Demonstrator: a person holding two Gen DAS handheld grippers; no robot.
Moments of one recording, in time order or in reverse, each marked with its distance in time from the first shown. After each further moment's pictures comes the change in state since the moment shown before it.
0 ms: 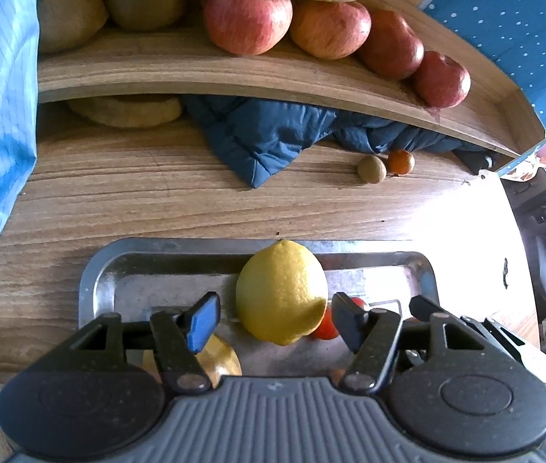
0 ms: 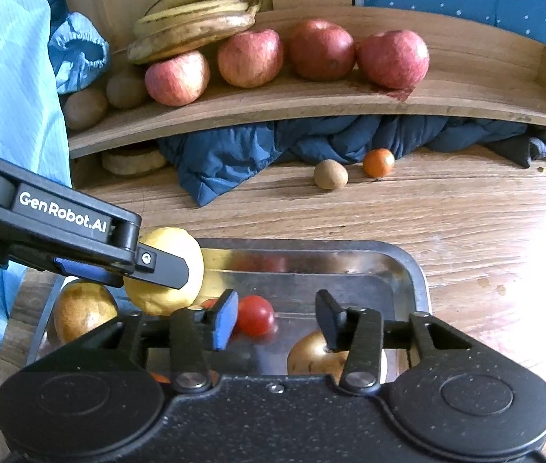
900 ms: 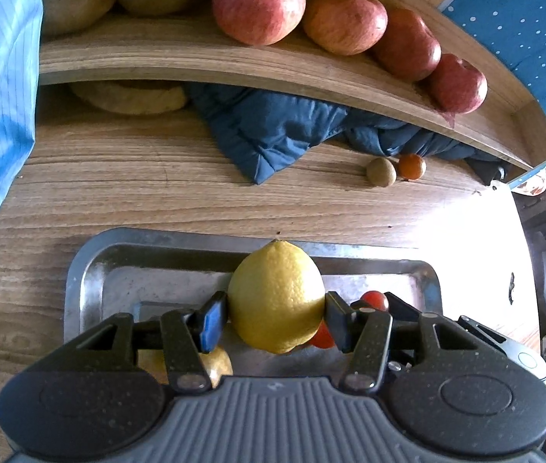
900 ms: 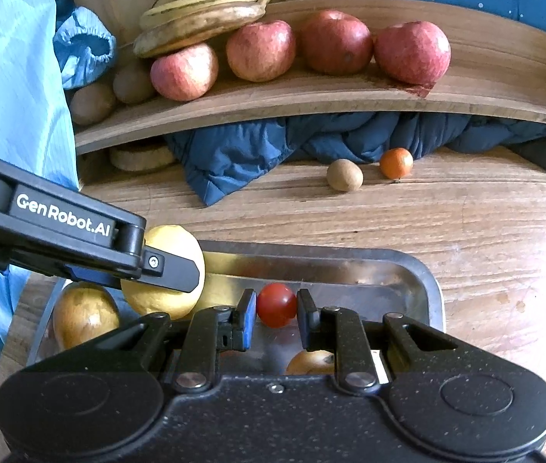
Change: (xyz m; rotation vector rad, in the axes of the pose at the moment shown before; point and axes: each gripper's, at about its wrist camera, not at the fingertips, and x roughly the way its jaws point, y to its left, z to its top) left arm 0.013 -0.003 0.003 -0.066 0.008 0.021; right arm 0.016 -0.009 0.011 -0.025 0.029 0.073
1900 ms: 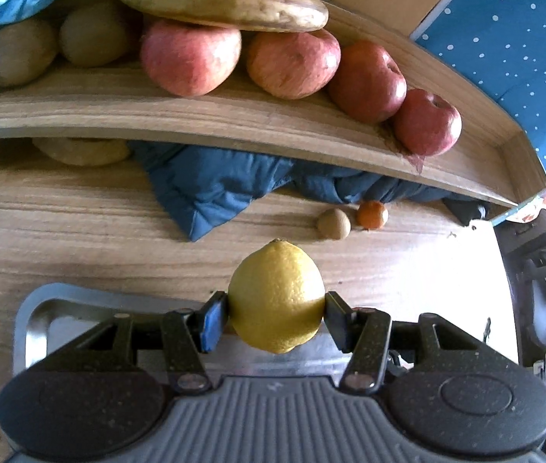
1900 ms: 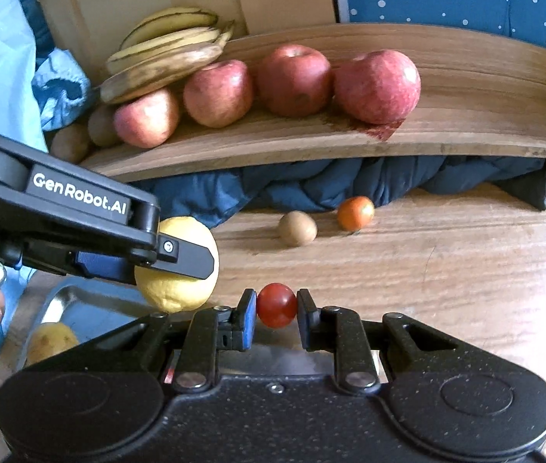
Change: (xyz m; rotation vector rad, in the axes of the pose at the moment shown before) left arm 0.011 -0.040 0.026 -0.024 -0.080 -0.023; right arm -0.004 -0.047 0.033 -0.008 -0.055 0.040
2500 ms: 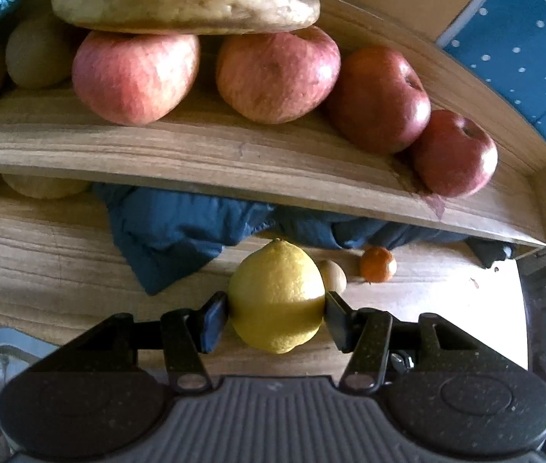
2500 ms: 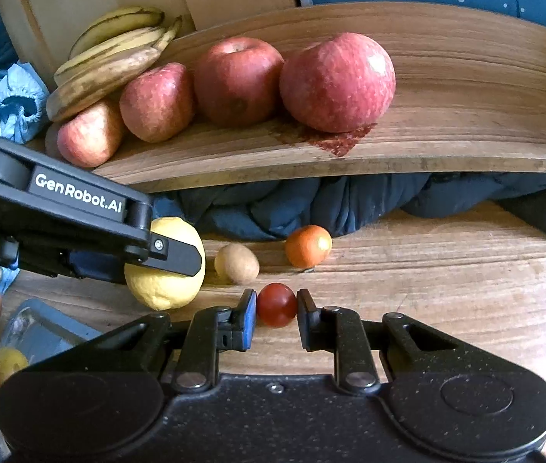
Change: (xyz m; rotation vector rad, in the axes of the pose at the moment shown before) left arm 0.041 -0.030 0.035 -0.060 -0.017 0.066; right arm 0.039 -0.049 0.030 -0.004 0.019 0.036
